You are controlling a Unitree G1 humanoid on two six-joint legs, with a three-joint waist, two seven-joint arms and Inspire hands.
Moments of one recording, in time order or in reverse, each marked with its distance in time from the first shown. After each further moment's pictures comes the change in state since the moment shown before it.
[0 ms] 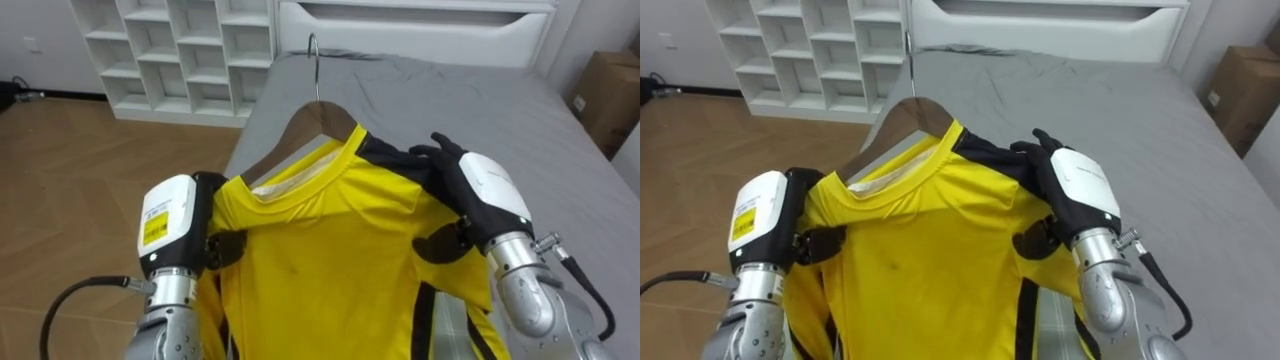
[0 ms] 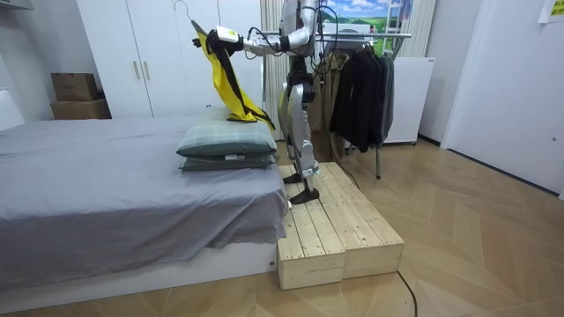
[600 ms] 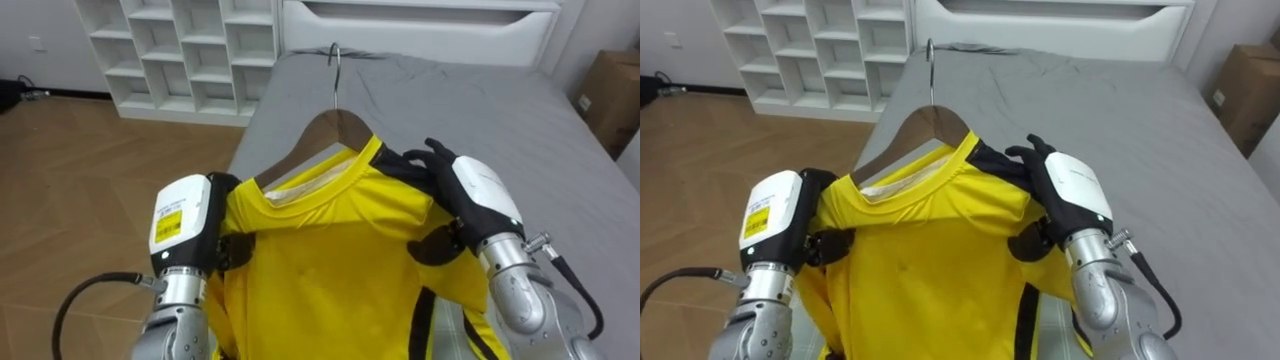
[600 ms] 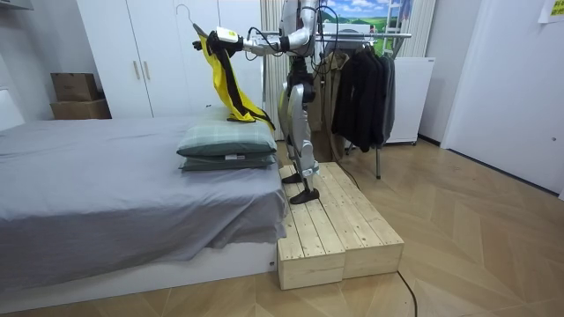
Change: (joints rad) left arm 0.000 -0.028 0.000 -0.011 0.033 0.000 -0.040; right arm -0.038 0.031 -0.016 0.073 -0.028 -0.014 0.005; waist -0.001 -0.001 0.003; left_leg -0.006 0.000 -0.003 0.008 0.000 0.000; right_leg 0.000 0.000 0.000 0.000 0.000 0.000
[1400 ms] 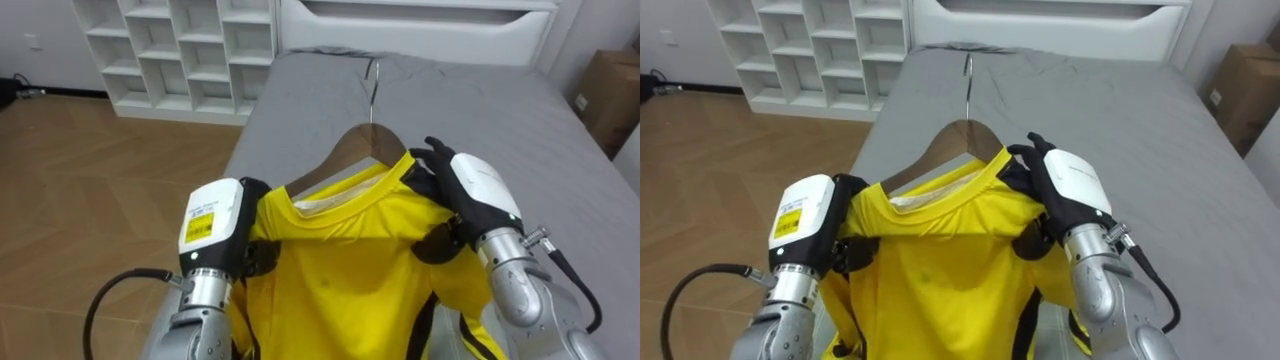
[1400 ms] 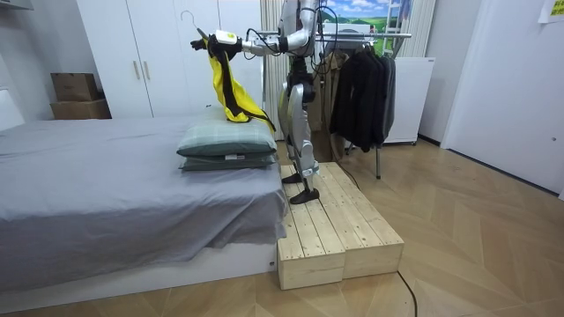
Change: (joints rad) left arm 0.000 -0.048 -0.060 -0.025 0.055 0.021 -0.053; right arm -0.015 0.008 -0.008 0.000 -0.015 0.007 0.017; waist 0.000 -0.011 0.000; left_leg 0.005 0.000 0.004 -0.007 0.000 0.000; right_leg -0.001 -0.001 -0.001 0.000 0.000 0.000
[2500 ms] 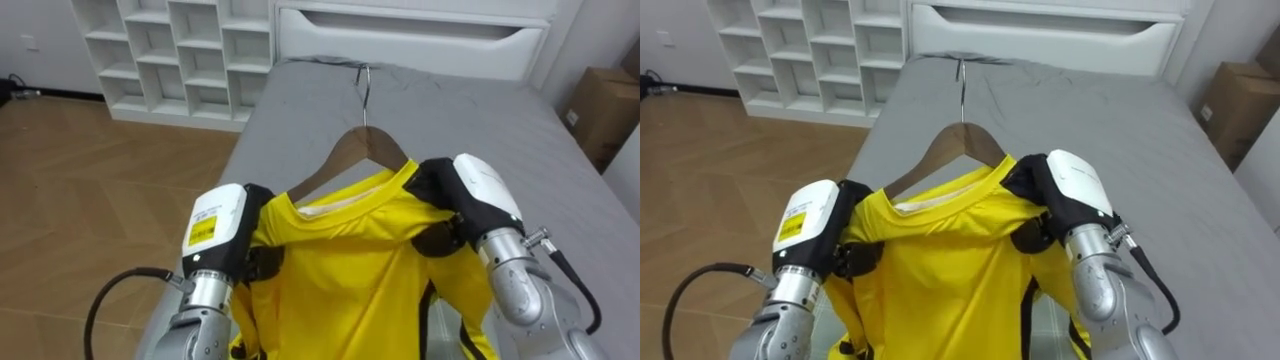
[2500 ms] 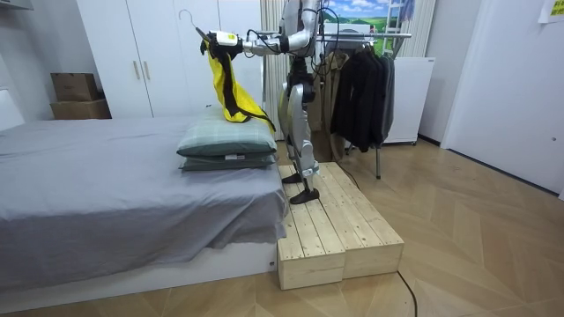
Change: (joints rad) left arm 0.006 0.016 -0.021 0.000 -0.040 0.000 -0.055; right arm -0.001 0.007 -0.020 0.030 0.041 0.009 -0.010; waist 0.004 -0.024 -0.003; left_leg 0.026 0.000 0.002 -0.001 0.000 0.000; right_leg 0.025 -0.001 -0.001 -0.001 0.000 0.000
